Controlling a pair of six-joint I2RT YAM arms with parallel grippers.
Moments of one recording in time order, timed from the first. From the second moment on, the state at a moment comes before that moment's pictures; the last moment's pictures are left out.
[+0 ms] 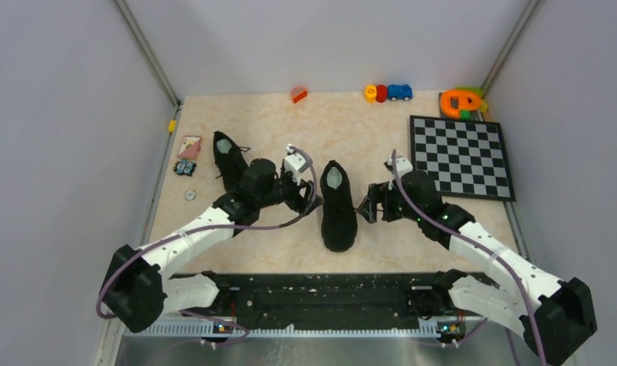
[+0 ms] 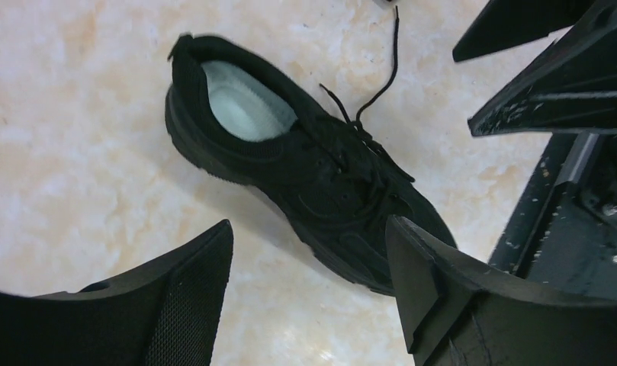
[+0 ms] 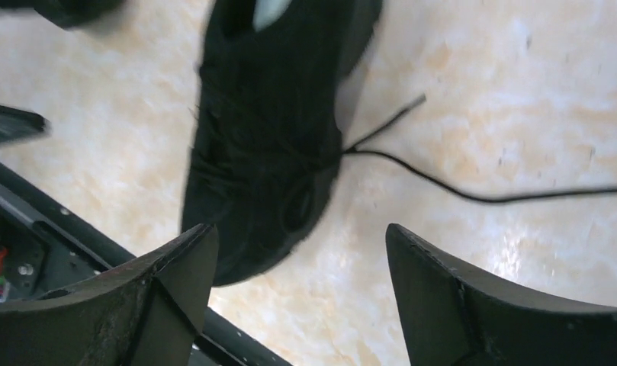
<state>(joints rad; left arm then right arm) -0.63 1.16 0.72 0.03 0.34 -0.13 0.58 0.95 0.70 -0.32 -0.10 0.38</state>
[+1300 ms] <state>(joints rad) -0.64 1.42 0.95 -0.01 0.51 0.59 0.51 1.46 0.74 -0.19 -0.09 -0.09</state>
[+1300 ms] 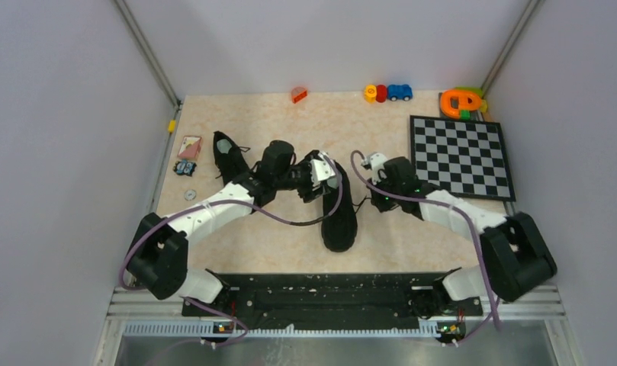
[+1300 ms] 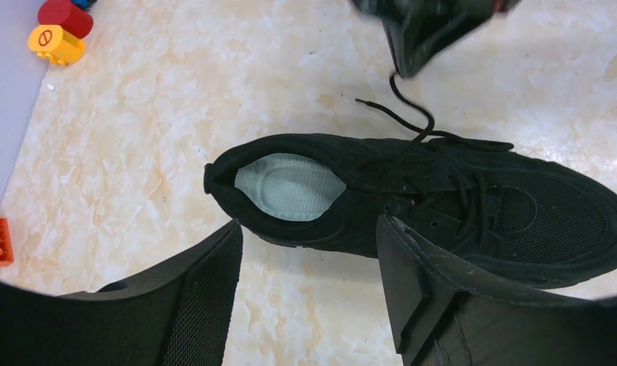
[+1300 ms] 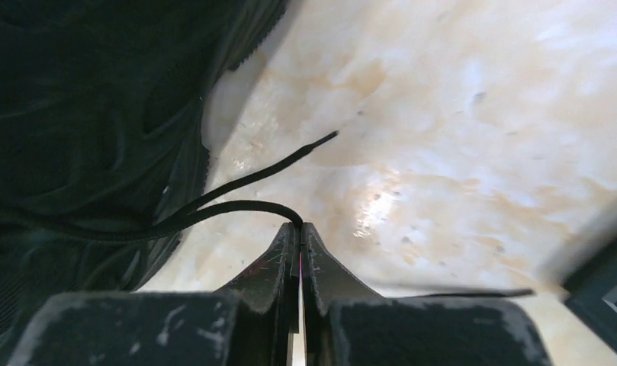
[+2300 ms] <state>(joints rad) -0.74 1.61 1.16 -0.26 0.57 0.96 0.32 1.22 0.91 -0.19 -0.21 0.07</state>
